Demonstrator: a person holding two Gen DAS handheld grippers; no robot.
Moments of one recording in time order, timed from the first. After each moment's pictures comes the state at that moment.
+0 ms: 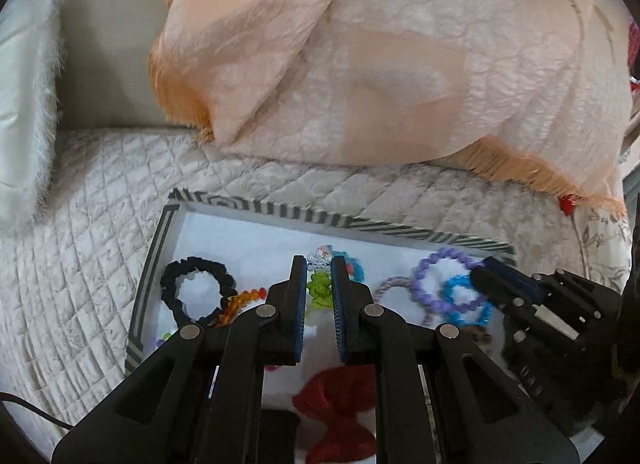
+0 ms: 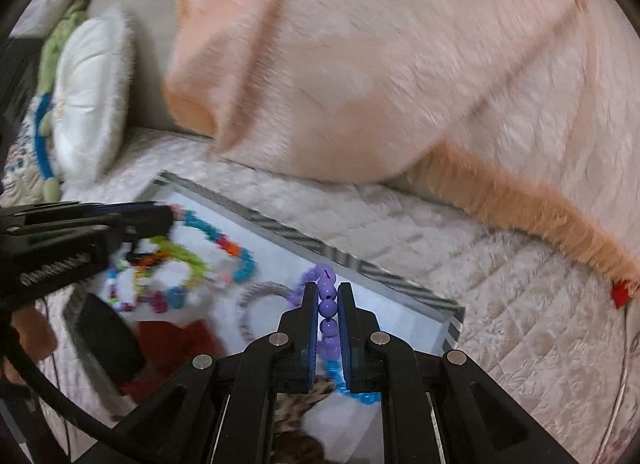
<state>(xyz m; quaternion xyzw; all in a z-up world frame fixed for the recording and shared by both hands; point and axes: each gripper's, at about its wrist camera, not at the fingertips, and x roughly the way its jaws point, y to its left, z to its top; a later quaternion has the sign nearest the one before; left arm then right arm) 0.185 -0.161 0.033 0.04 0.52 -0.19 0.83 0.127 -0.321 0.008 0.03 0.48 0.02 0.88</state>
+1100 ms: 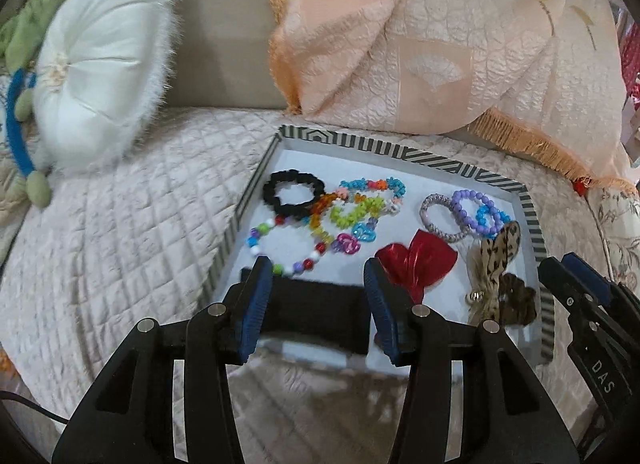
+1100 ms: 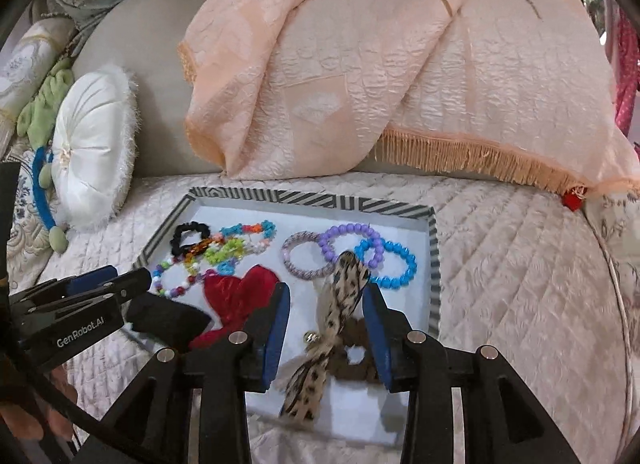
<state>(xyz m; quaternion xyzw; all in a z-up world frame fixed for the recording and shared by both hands) 0.063 -0.071 0.048 0.05 0.45 -0.13 0.88 -0.009 -0.255 0.047 0.10 0.39 -0.07 0.91</state>
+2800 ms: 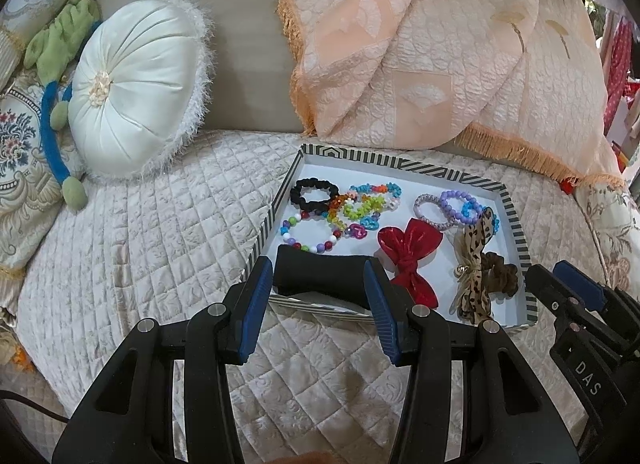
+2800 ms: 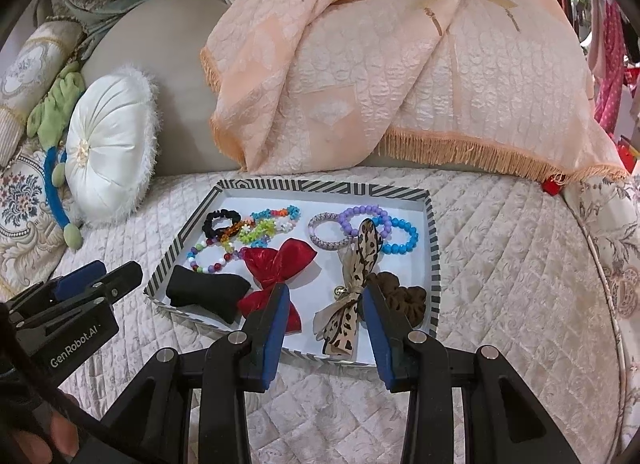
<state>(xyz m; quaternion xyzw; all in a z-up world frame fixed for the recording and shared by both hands) 0.007 -0.043 0.083 0.05 0.41 -0.13 0.90 -0.054 -0.219 0.070 0.09 0.38 -0.08 0.91</state>
